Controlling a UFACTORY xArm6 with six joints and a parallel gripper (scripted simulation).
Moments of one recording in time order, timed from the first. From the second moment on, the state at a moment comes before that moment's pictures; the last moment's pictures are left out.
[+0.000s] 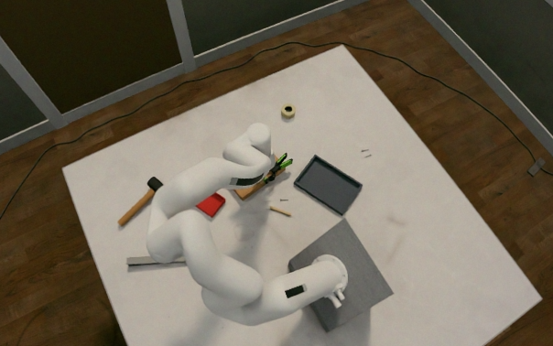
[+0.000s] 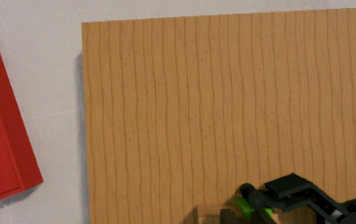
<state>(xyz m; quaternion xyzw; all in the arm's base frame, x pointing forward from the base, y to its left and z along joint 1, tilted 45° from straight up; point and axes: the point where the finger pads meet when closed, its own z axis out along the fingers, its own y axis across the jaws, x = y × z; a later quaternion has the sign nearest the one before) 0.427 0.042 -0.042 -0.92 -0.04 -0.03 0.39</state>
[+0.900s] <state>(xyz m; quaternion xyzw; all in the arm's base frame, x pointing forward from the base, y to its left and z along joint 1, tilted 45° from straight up) 0.427 0.042 -0.042 -0.91 0.12 0.04 0.38</state>
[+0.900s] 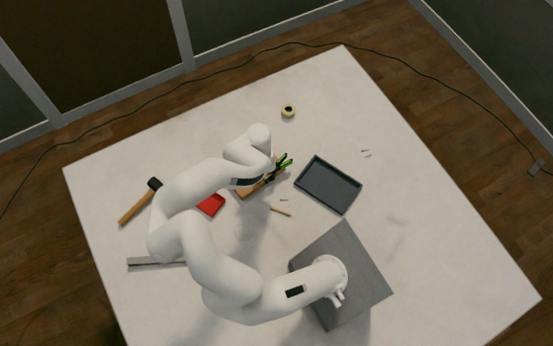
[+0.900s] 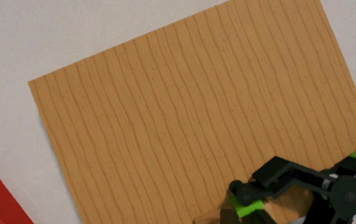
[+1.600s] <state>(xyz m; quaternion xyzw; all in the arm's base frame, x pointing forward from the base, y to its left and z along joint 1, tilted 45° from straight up) 0.427 0.041 -0.042 -0.89 0.24 0.08 0.38</state>
